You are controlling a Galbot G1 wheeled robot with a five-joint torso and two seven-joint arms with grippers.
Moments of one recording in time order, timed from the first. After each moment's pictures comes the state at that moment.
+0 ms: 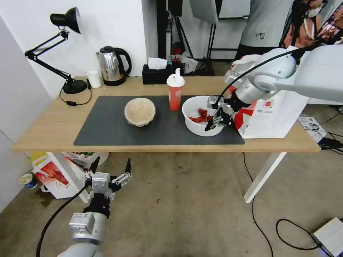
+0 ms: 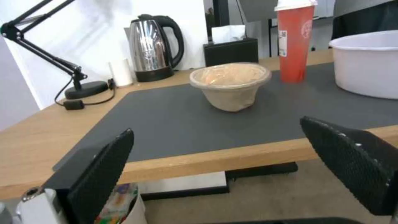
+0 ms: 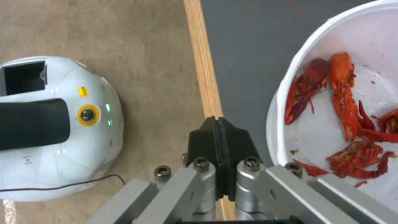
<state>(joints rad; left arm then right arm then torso) 1.80 -1.50 -0.55 -2.30 0.00 0.00 0.00 -2.11 -0.80 1.39 1.58 1.13 -0.46 -0.85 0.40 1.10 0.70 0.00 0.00</state>
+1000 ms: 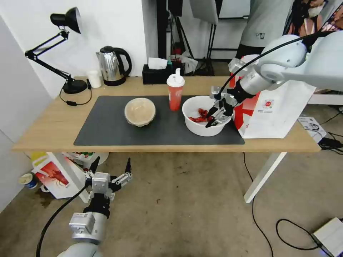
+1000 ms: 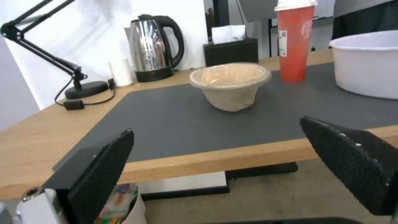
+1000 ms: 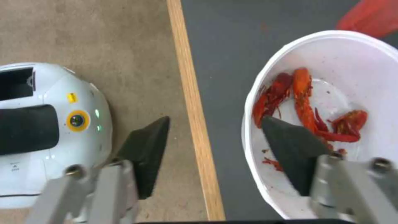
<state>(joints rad) 1.80 -1.50 -0.55 -2.30 0.00 0.00 0.00 -1.98 -0.80 1.34 1.60 1.18 -0.45 -0.84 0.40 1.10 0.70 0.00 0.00</state>
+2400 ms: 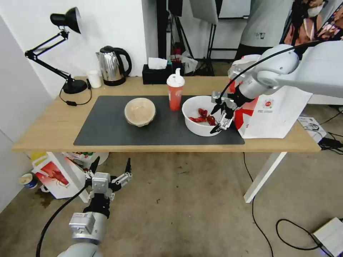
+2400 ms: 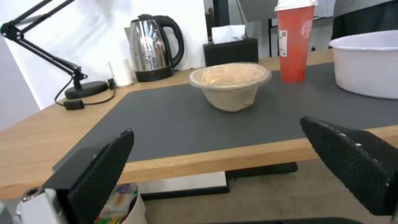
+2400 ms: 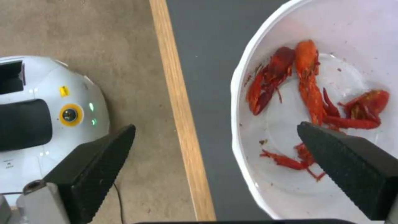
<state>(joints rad) 1.80 -1.50 -0.55 -2.30 0.00 0.00 0.00 -2.15 -0.84 1.40 1.48 1.12 -0.45 -0.86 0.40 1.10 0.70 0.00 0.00</state>
